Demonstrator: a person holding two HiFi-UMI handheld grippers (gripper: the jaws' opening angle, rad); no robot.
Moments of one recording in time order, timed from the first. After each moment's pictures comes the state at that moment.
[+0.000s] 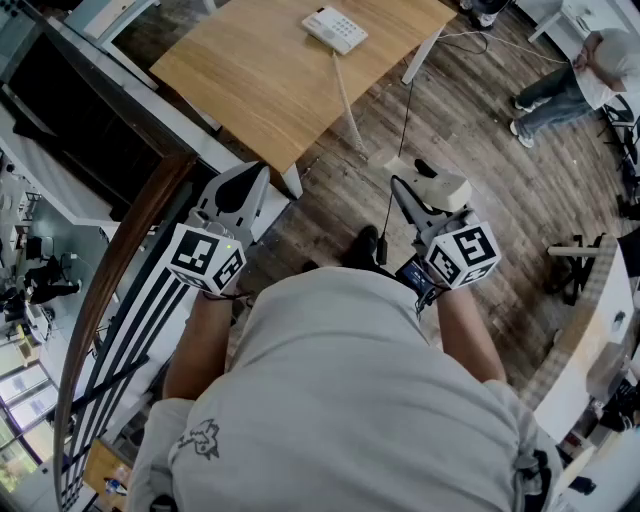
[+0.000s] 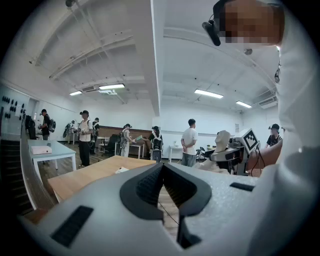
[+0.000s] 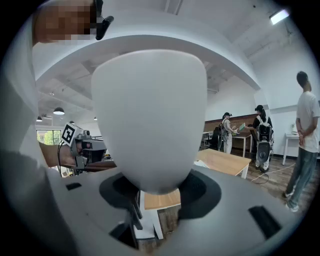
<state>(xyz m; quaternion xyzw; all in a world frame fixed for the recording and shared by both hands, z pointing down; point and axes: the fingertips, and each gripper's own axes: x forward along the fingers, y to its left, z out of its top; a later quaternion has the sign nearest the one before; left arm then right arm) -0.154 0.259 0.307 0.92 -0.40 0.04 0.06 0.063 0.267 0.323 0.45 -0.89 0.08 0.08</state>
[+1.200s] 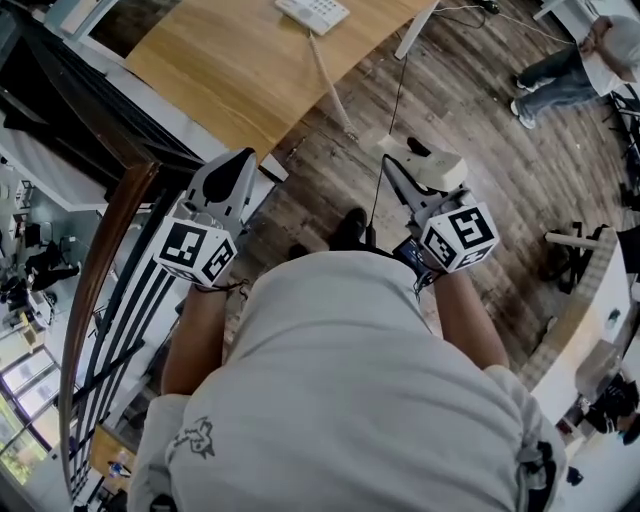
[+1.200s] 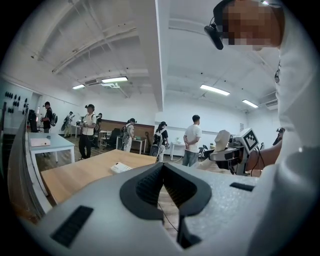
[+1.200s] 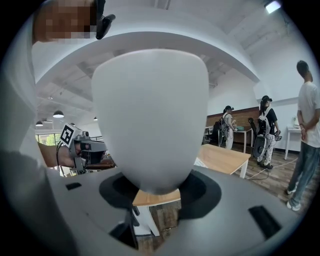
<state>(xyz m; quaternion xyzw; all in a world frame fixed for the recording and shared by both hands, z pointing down) -0.089 0.203 0.329 0.91 -0.41 0.06 0.09 0.127 0.204 0.345 0.44 -0.89 0.11 0.09</state>
